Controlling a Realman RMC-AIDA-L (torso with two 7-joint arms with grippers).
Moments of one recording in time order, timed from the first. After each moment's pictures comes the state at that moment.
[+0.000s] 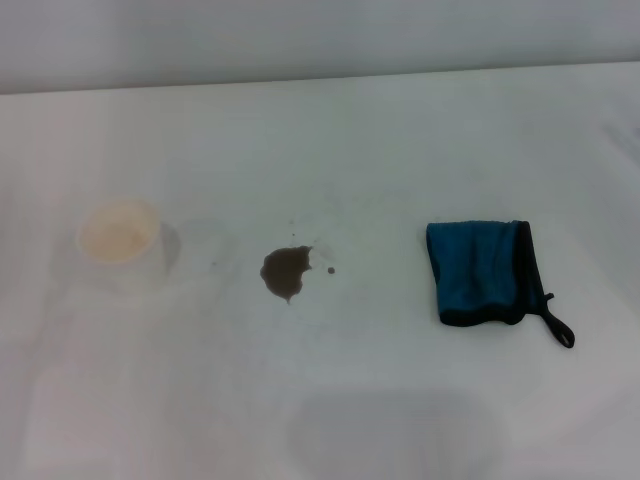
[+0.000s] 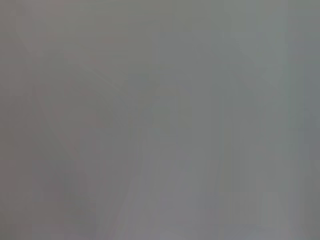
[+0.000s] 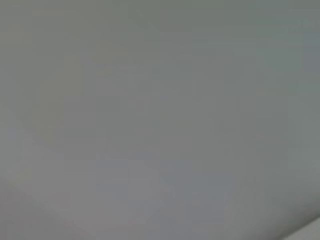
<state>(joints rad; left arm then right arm) -0.13 -2.08 2.65 0.00 -1.16 1.57 -0.18 0.31 1.87 -0.64 -0.48 1.71 1.15 -1.24</state>
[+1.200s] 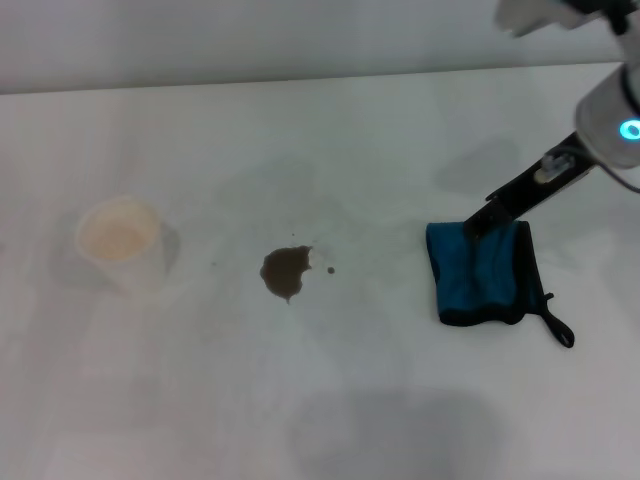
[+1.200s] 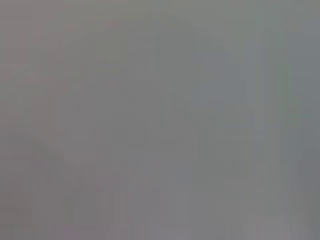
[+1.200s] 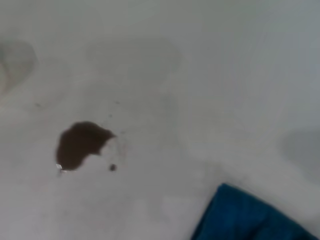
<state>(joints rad) -0.32 -2.07 2.65 -0.08 -1.21 1.58 -0.15 0.57 2.01 -1.38 -1.47 0.50 1.68 -0.24</state>
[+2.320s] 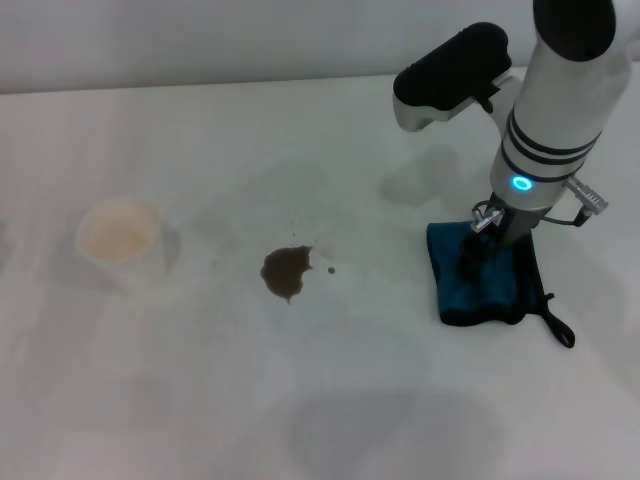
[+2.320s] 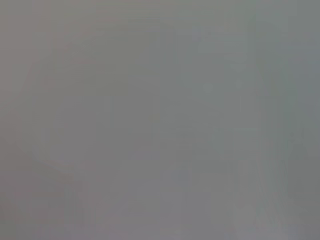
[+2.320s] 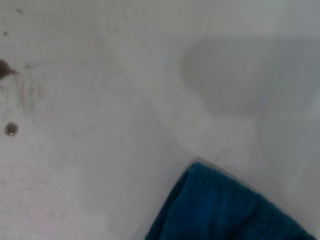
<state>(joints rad) -0.33 -2.08 2.66 -0.08 -1.20 1.58 -0.10 0.85 2.02 -1.72 -0.90 0.38 1.41 -0.03</state>
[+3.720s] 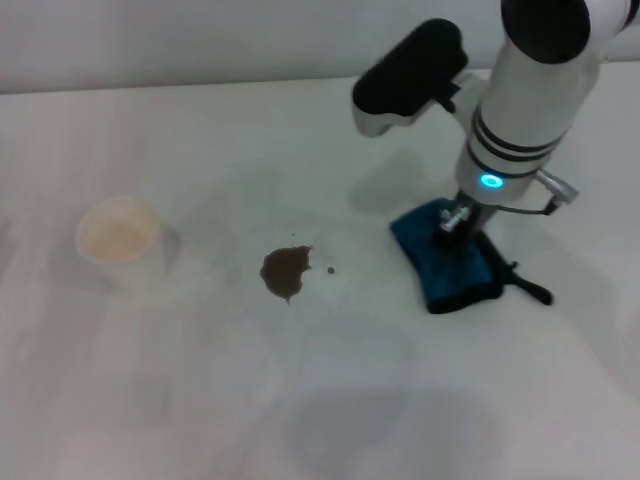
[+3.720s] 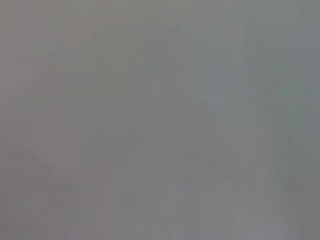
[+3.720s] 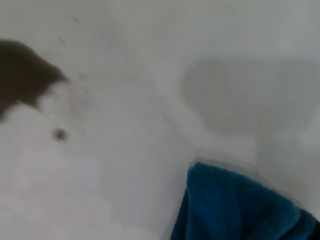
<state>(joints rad) -0.33 -2.08 2.66 -0.06 -1.20 1.57 -0.10 0.87 2.03 -1.79 -0.95 0.42 1.39 -0.09</state>
